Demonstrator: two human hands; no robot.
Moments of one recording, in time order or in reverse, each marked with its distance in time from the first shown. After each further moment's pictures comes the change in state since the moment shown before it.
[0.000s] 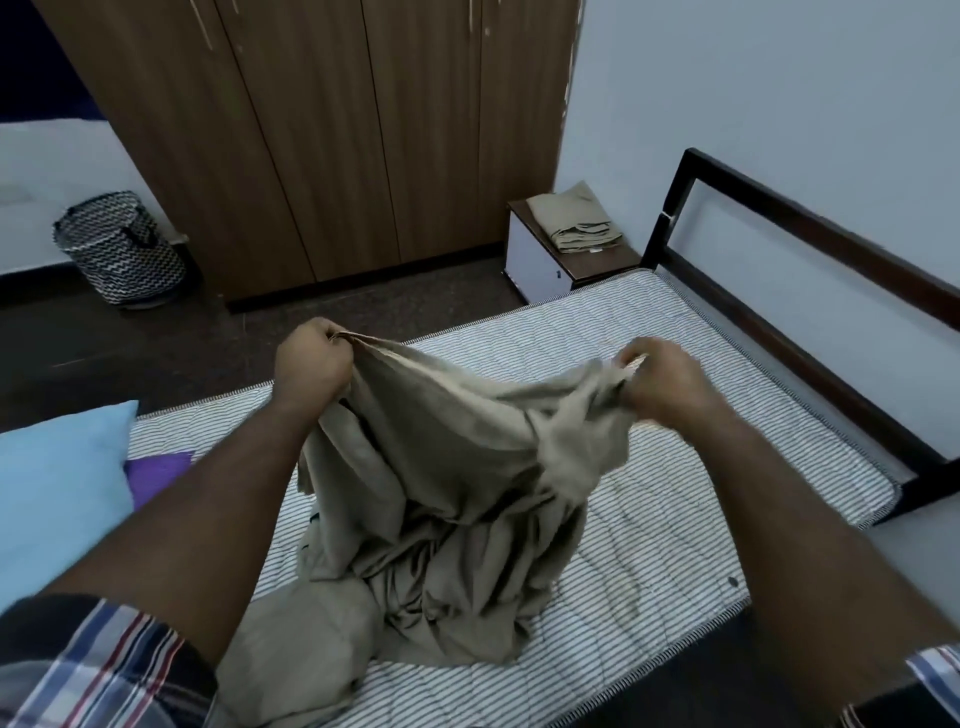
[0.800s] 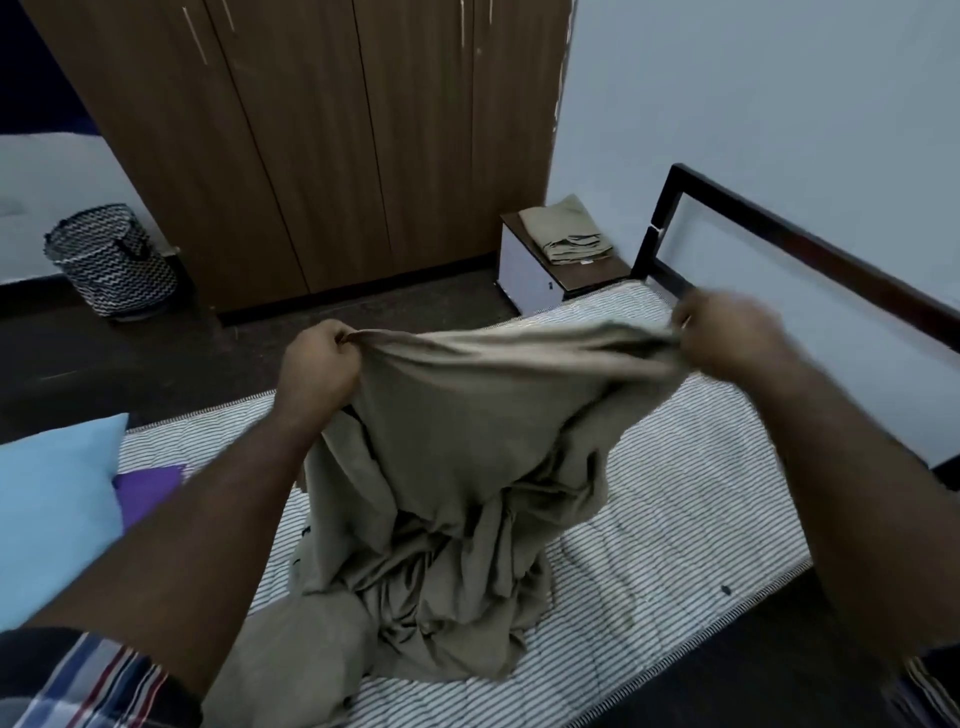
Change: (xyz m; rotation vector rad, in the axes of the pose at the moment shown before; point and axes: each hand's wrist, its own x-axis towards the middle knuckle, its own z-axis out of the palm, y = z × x) left_hand -0.007 0.012 -0.002 -0.012 -0.013 0.176; right_hand 0.027 -0.007 -0.073 -0.495 0.145 -0.078
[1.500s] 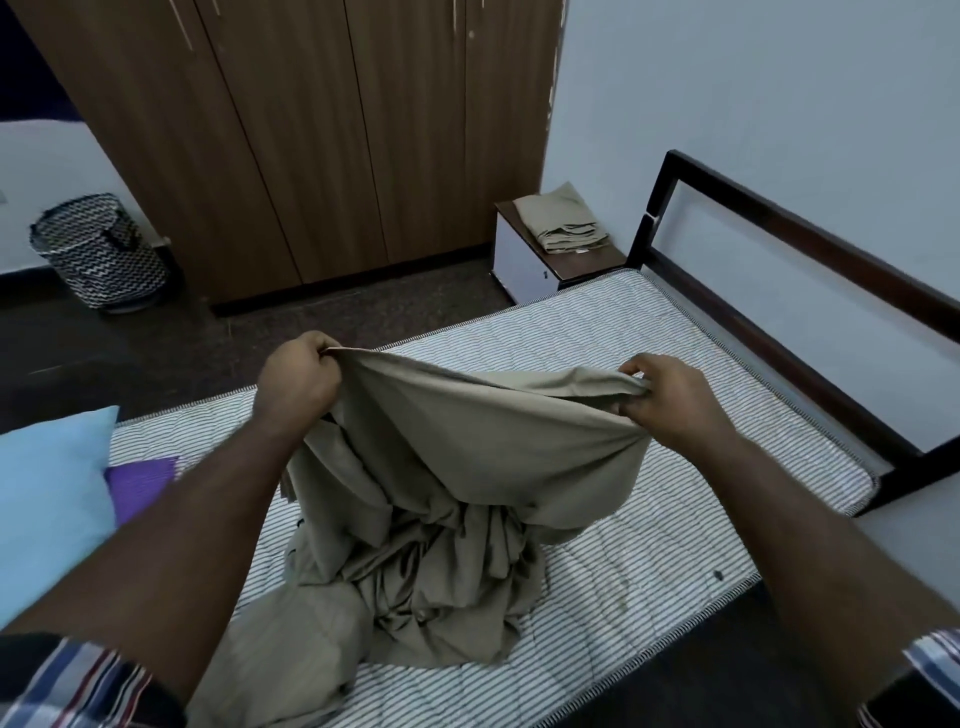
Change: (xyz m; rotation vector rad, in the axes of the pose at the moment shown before) left_hand -0.011 -0.016 0.003 0.113 -0.052 -0.081; right_hand -0.042 0.012 0.078 0.268 -0.054 -0.128
